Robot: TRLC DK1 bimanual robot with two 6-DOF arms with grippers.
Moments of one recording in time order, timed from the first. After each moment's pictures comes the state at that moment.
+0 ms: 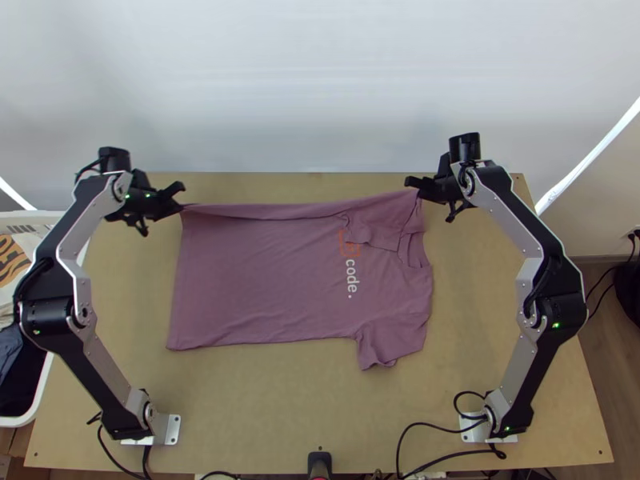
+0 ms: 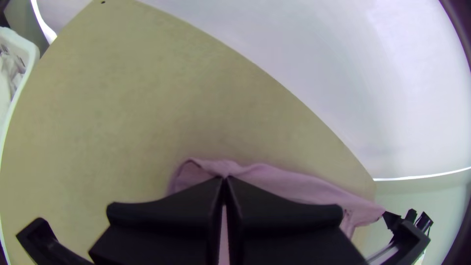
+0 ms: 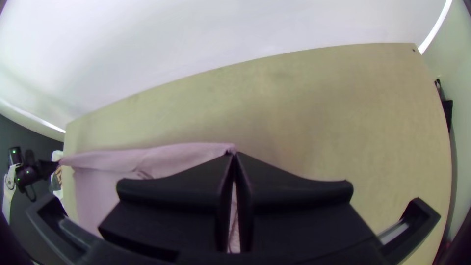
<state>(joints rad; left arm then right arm) 0.16 1.96 1.64 -0.68 0.35 -0.37 0.15 2.01 1.74 -0.63 -0.15 0.35</state>
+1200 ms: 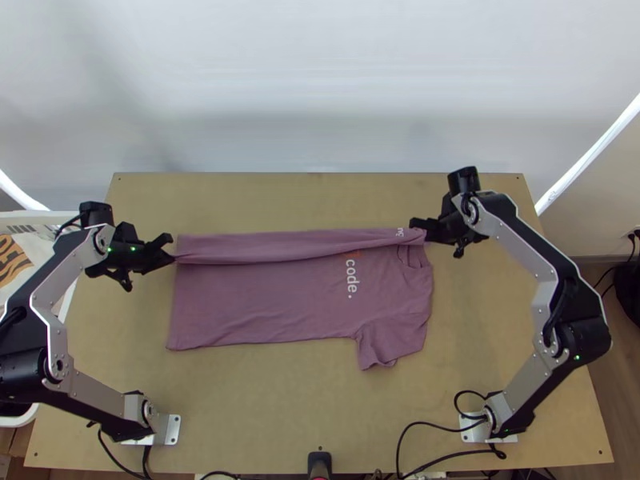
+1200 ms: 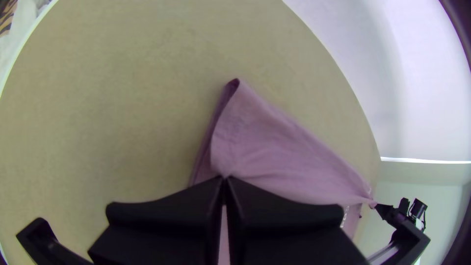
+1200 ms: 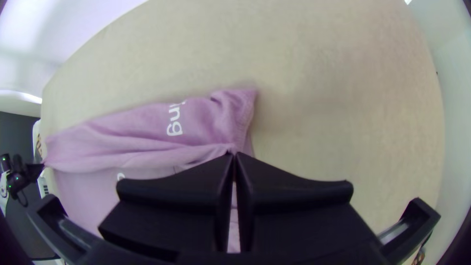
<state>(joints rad) 0.26 1.64 1.12 -0.63 0.42 -0.27 0.16 1.82 1.40 -0.73 -0.10 0.33</state>
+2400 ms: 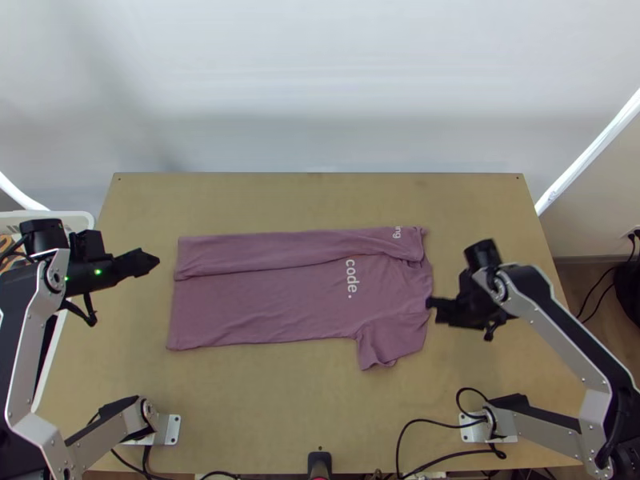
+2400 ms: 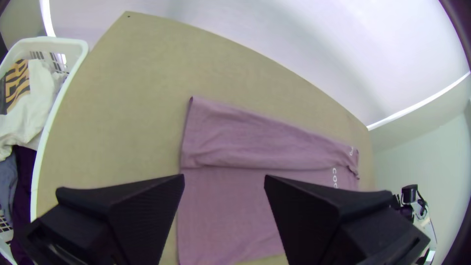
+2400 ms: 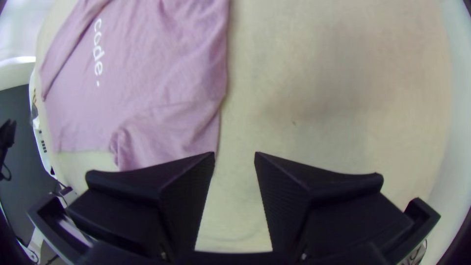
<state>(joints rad) 0.33 1.16 1.06 -0.88 0.46 -0.02 0.22 1.29 0.83 -0.99 -0.19 0.37</state>
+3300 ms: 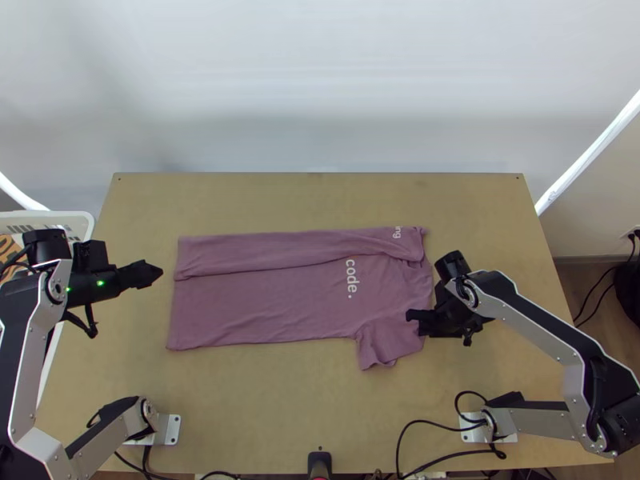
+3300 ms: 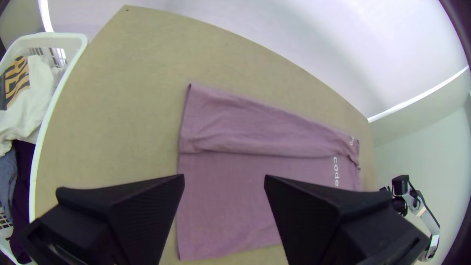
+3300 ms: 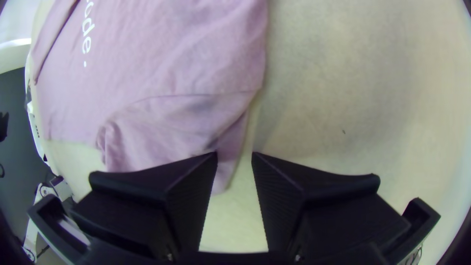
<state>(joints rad) 0.32 1.11 1.01 -0.91 0.46 0.00 0.34 1.42 0.77 -0.84 -0.22 0.41</state>
